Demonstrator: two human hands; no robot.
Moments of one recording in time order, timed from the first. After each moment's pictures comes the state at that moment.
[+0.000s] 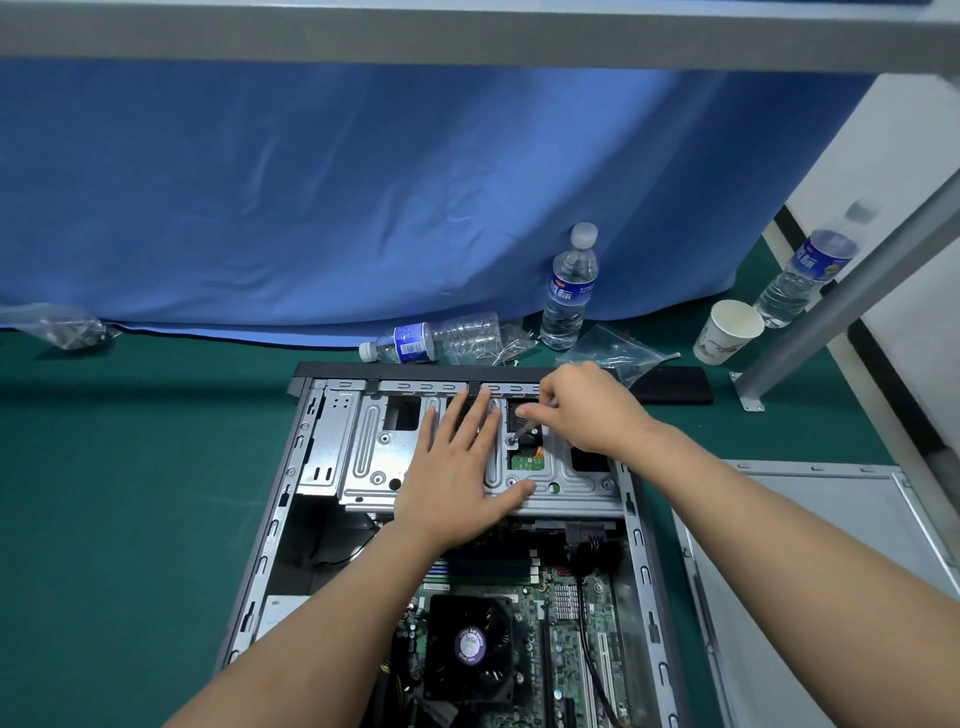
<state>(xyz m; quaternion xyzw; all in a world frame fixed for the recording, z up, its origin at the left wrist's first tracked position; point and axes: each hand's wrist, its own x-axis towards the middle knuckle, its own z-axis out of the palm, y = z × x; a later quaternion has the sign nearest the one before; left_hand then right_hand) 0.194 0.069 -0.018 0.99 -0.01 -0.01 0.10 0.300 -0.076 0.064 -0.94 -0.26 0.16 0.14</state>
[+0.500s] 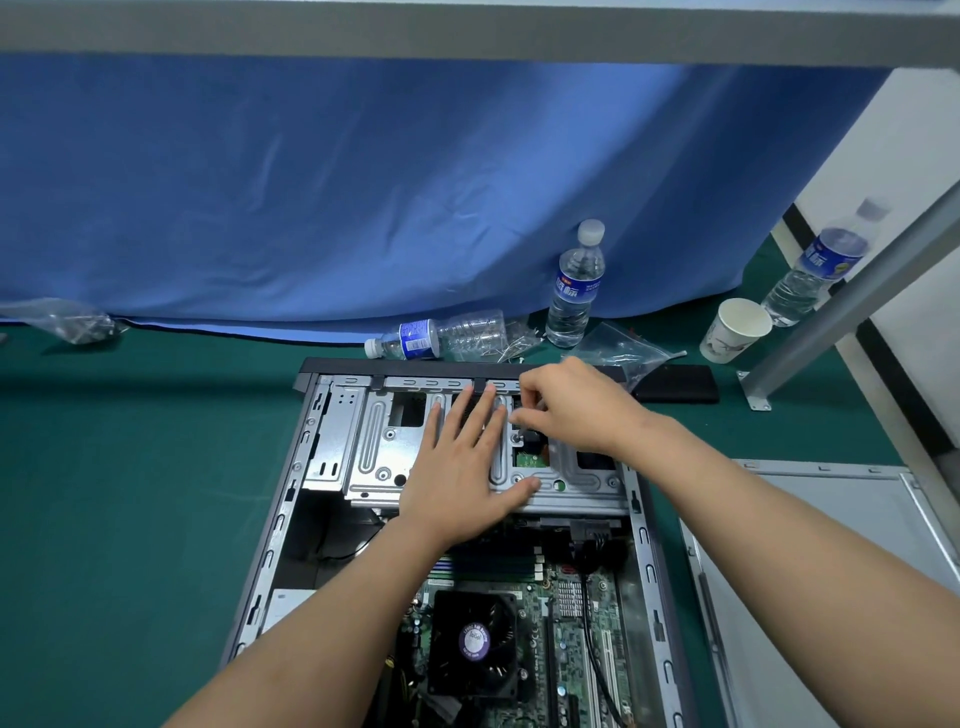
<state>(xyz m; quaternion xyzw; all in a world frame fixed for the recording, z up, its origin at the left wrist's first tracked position) 0.194 0.069 -0.016 0.99 -0.01 -0.01 0.10 0.295 -0.064 0.071 -0.92 -0.34 0.15 0.13</state>
